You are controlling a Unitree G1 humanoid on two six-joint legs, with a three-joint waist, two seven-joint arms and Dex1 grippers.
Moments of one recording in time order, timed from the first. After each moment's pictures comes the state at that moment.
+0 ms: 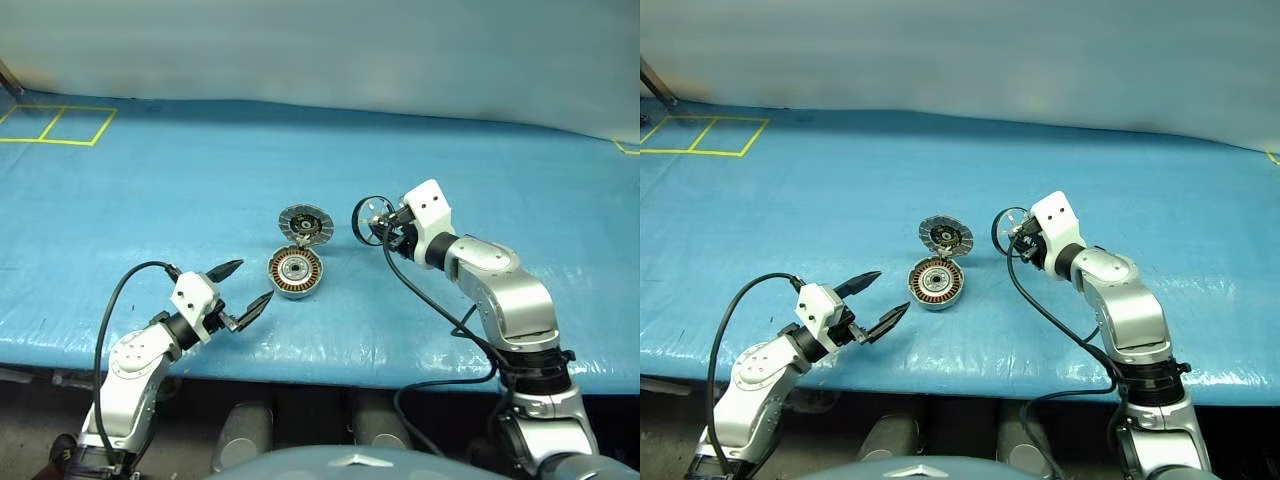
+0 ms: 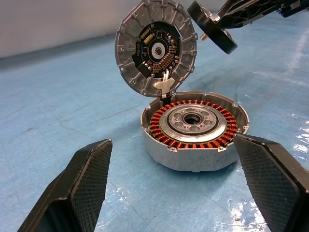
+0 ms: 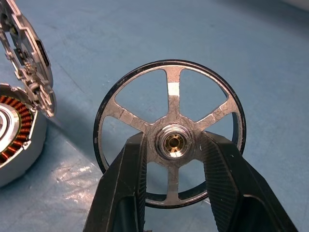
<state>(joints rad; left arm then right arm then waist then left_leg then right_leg) 0.17 0.44 -0.01 -0.22 -0.28 0.01 -0.70 -0.33 -0.44 0.02 -0.34 0.14 0.90 0.53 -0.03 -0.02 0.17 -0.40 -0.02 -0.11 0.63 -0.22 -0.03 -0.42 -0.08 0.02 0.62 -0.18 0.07</state>
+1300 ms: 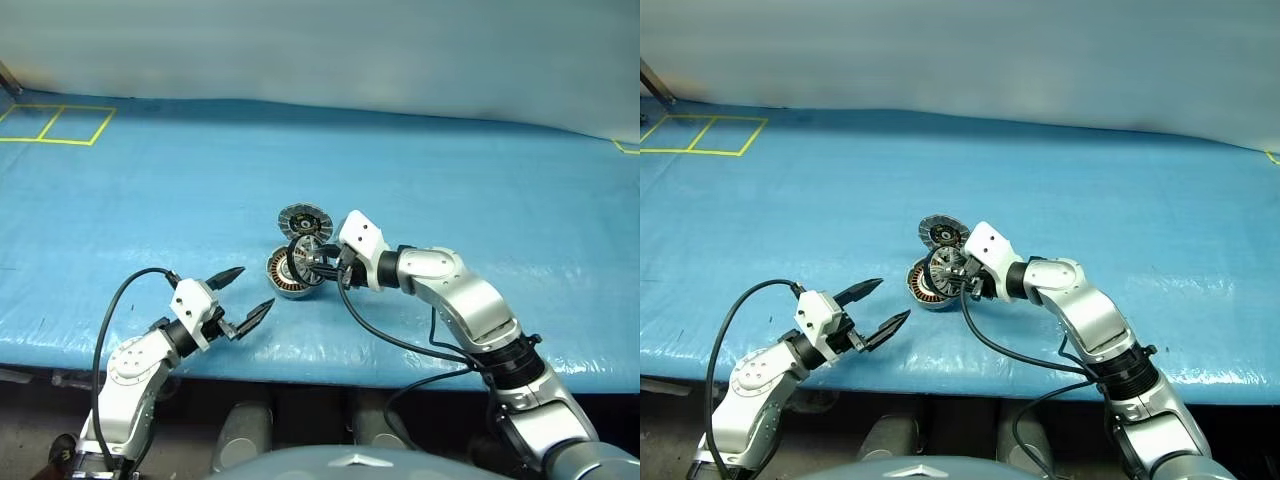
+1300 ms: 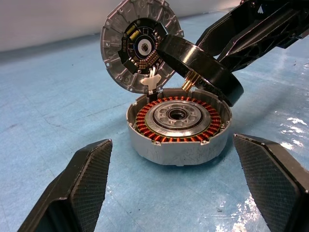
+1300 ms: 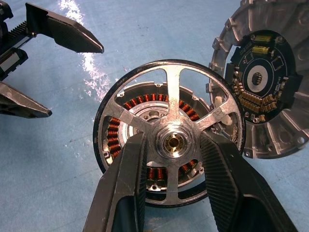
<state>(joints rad) 0.20 0.44 -0.01 -0.22 -0.29 -0.01 -0.73 -0.43 -0.43 0.35 -0.27 0.23 0.72 0.72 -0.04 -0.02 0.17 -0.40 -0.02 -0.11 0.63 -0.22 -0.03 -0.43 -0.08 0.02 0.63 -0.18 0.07</state>
